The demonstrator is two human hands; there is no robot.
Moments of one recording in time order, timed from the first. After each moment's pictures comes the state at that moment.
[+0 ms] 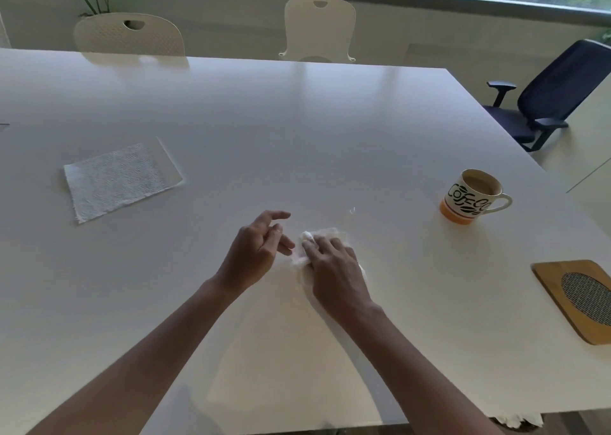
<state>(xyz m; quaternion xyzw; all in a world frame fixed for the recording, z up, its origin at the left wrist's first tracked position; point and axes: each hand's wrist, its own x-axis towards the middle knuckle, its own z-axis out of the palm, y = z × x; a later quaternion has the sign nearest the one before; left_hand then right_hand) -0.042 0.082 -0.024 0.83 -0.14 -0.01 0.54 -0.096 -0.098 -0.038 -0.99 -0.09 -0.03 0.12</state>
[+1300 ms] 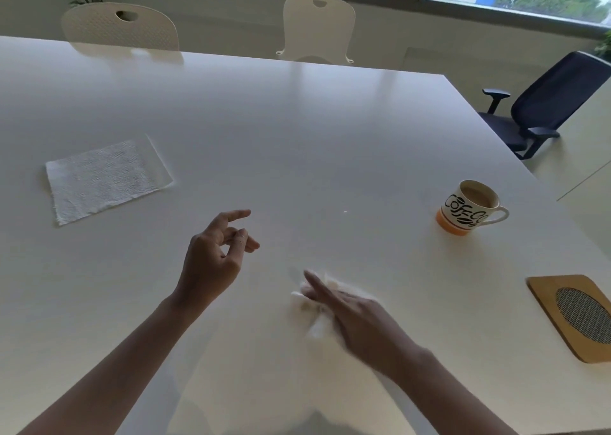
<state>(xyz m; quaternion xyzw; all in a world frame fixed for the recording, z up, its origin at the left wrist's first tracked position) -0.043 0.120 -0.028 0.84 -0.10 0.13 0.51 -0.143 -0.169 -0.056 -0.93 -0.26 -0.01 0.28</state>
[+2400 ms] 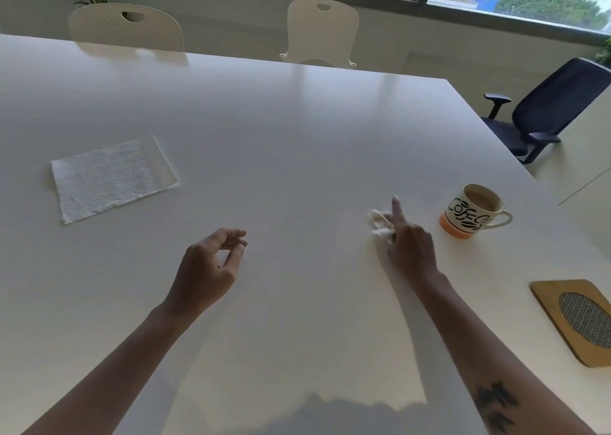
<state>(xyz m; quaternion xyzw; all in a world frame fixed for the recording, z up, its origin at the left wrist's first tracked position) -0.048 0.141 -0.040 0.89 -0.07 0.11 0.44 -0.030 -0.246 -0.040 -0.98 0.07 -0.11 0.15</state>
